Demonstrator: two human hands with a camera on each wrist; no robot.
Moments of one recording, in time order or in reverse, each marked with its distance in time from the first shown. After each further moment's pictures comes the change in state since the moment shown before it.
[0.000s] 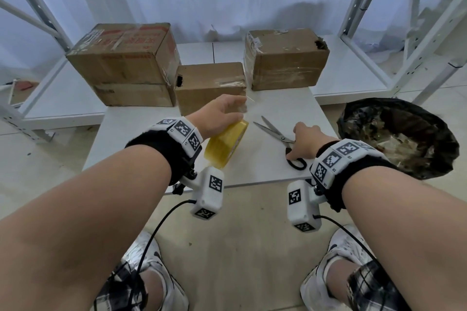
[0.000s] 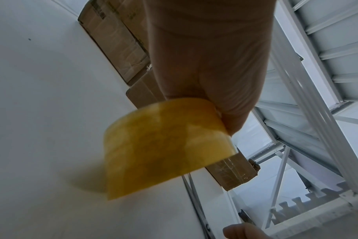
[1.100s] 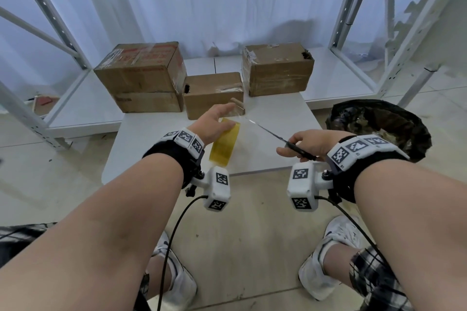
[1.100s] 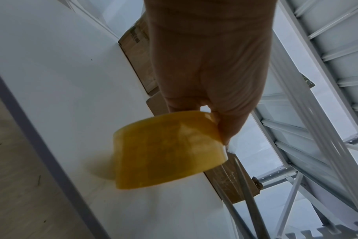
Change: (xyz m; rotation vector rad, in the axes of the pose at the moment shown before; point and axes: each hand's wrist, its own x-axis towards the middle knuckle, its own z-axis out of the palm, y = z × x) left_hand -0.038 -0.007 0.004 -0.005 0.093 0.006; right_hand -0.069 0.028 -0.021 0.323 -0.228 -0.140
